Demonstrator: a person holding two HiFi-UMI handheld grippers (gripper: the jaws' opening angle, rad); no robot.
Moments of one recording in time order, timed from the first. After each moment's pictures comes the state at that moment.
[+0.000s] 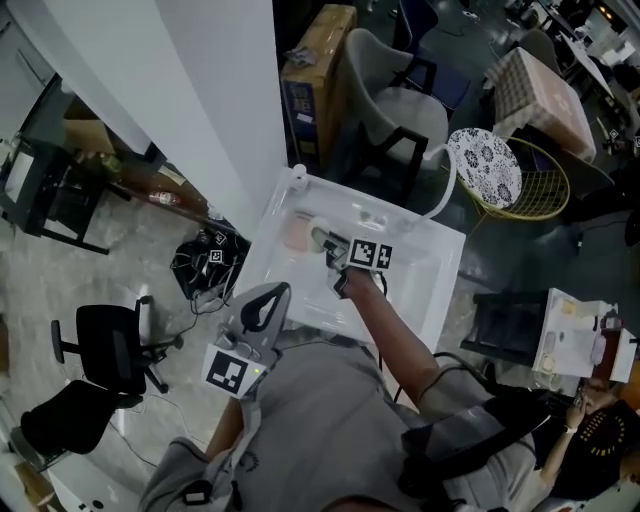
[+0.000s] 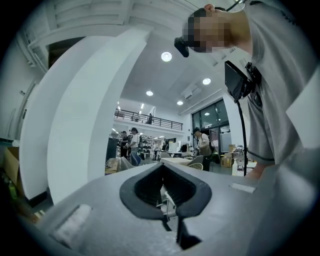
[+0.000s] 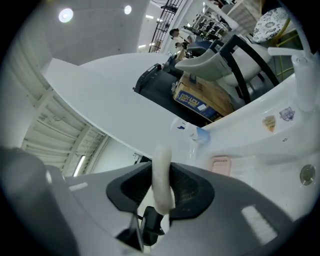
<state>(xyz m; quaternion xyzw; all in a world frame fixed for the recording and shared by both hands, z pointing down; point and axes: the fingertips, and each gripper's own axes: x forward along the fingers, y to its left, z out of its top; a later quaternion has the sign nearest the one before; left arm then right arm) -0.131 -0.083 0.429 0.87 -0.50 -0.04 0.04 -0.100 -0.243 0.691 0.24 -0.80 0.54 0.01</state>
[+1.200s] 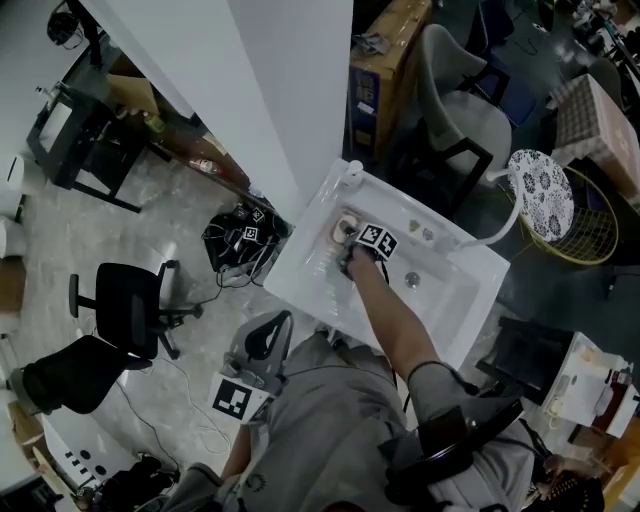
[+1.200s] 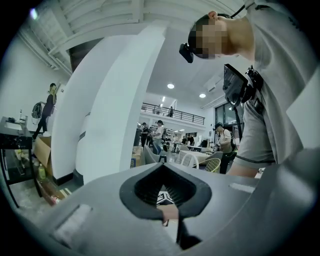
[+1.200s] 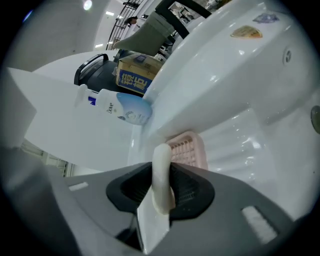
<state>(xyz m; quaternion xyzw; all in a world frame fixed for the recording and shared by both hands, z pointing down) -0.189 -0.049 0.470 0.79 -0.60 -0.01 0.11 -0.152 -0.294 0.904 0.37 -0.66 0.65 0.07</state>
